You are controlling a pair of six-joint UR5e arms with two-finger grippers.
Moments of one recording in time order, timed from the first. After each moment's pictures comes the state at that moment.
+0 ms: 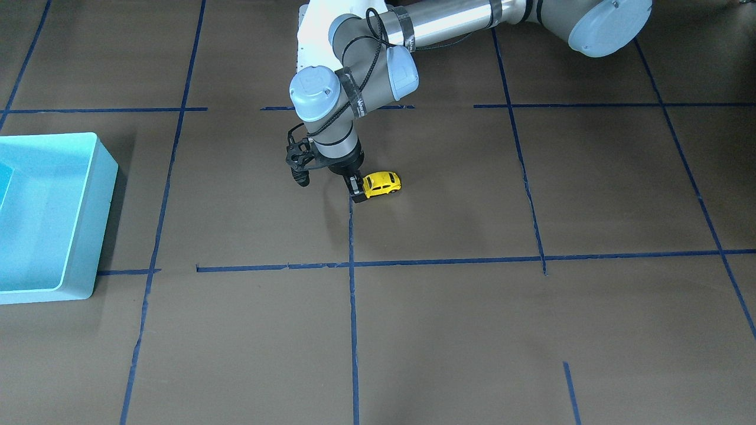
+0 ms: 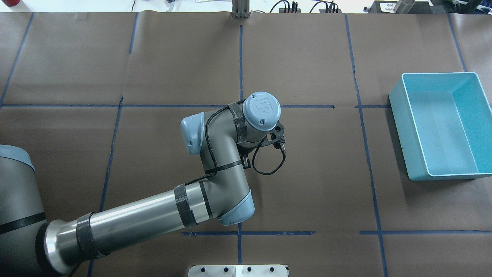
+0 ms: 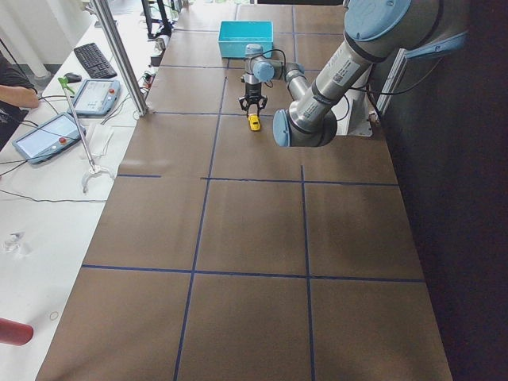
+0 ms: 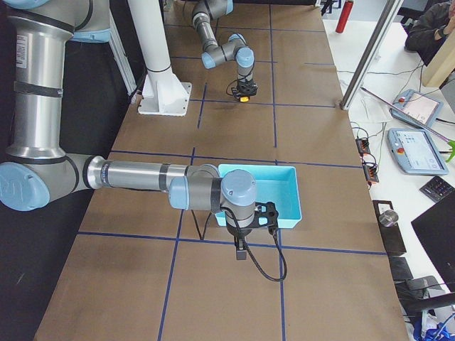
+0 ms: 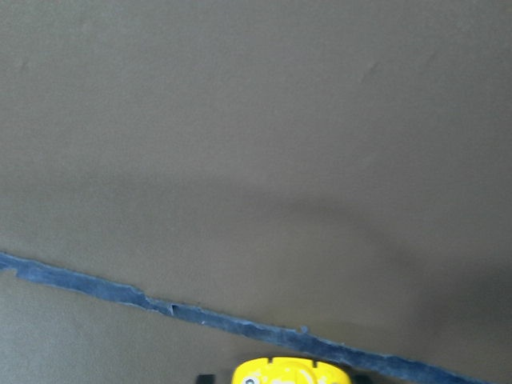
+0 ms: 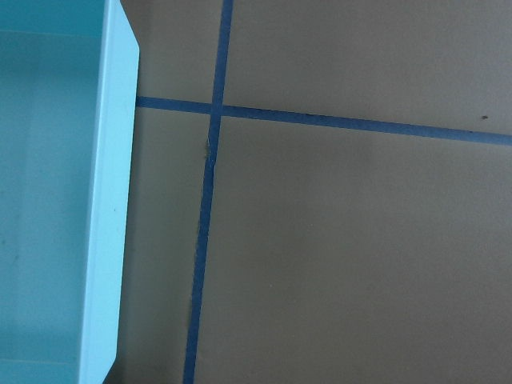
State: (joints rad) left arm -0.44 -2.58 -1.25 -1.44 -1.78 0.12; right arm 1.63 -1.72 1.71 -1.54 2.29 -0.12
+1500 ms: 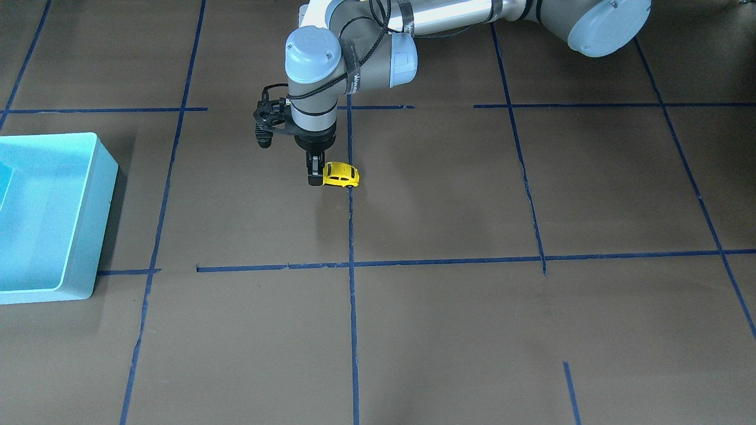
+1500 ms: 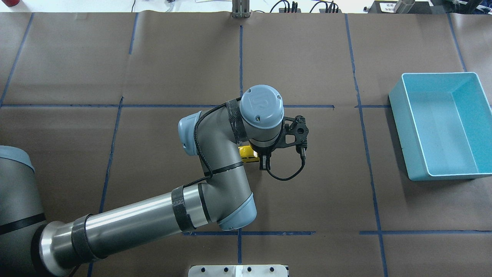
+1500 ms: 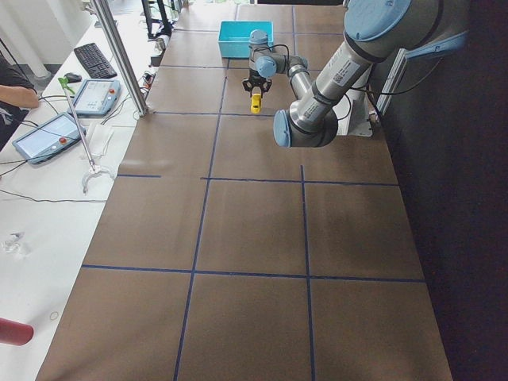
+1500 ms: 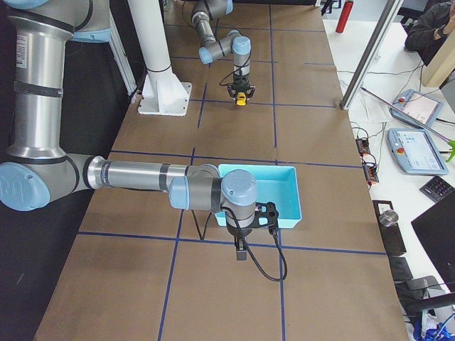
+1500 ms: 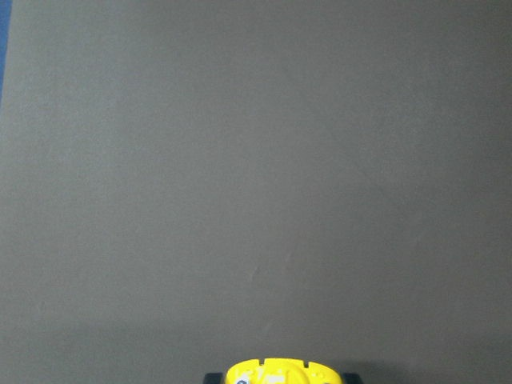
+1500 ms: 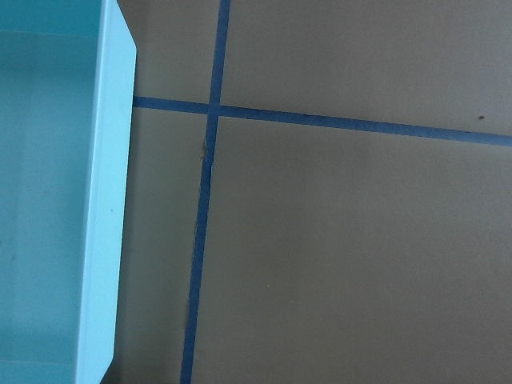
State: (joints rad) left arm -0.44 -2.58 -1.33 -1.67 -1.86 0.29; right arm 1.63 -1.72 1.71 -1.54 2.29 -0.12
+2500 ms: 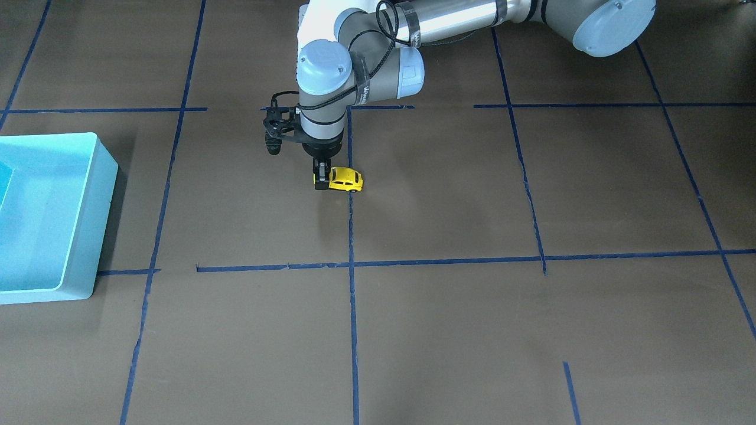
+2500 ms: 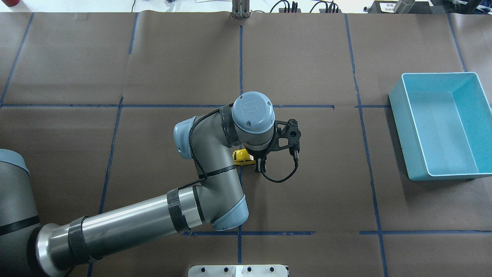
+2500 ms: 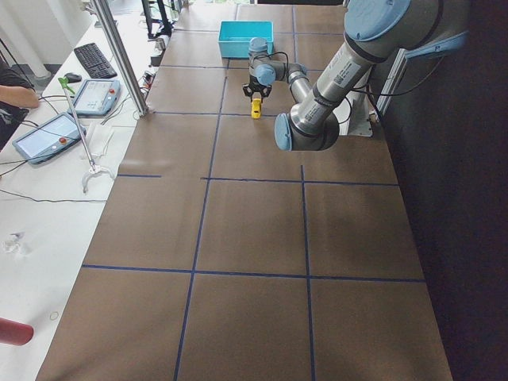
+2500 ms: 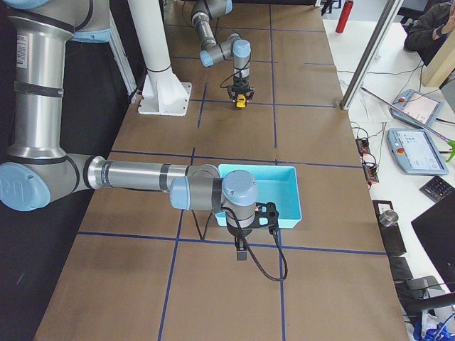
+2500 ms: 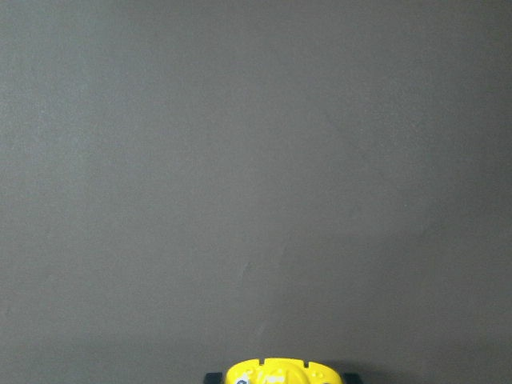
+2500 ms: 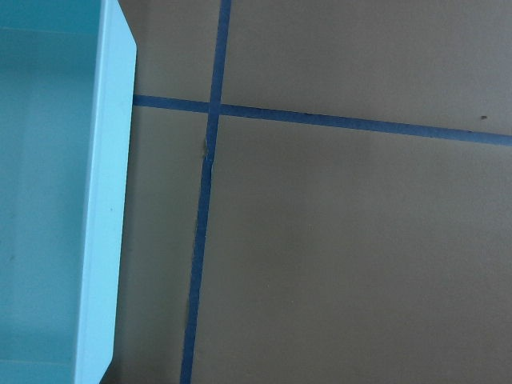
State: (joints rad) left arm -0.43 -2.55 -1.30 -1.74 -1.86 0.25; right arm 1.63 -1.72 1.71 -1.54 2.29 -0.12
